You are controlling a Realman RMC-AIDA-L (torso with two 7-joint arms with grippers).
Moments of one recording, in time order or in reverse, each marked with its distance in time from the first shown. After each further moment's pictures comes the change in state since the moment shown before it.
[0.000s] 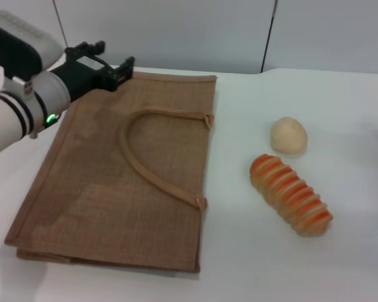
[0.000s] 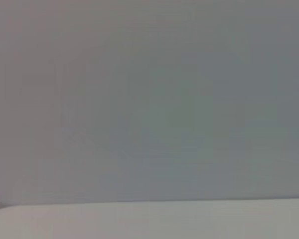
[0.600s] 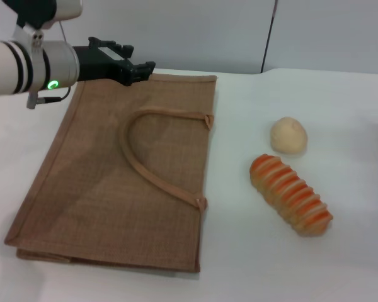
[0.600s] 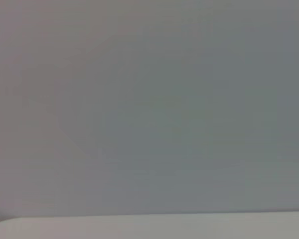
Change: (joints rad) left arm -0.089 0.067 -0.114 0.222 1.014 -0.231 -1.002; right arm 0.008 0.000 0.003 -0.020 -0.003 -0.009 0.005
